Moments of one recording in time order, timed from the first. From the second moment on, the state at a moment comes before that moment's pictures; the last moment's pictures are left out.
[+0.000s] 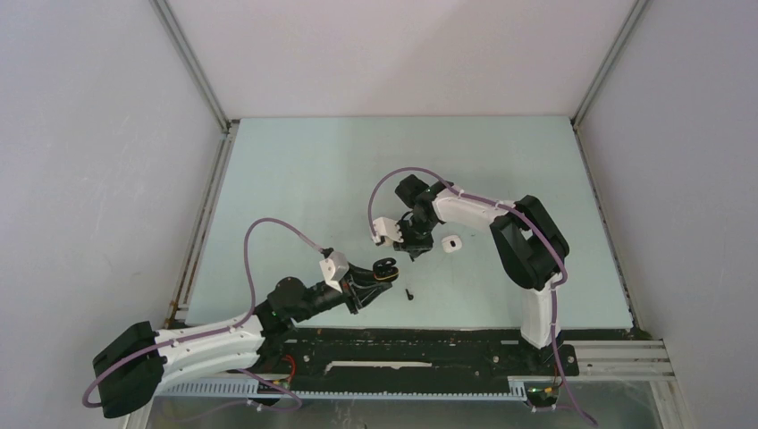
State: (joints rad) left arm -1.00 0.77 0.08 0.80 0.16 -0.24; right arm 0.69 1.99 1.36 -0.77 -0.39 -1.06
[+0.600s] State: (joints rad) left arm -1.00 0.83 0.08 0.80 0.16 -0.24; right arm 0.58 1.68 1.24 -0.75 -0.48 -0.91
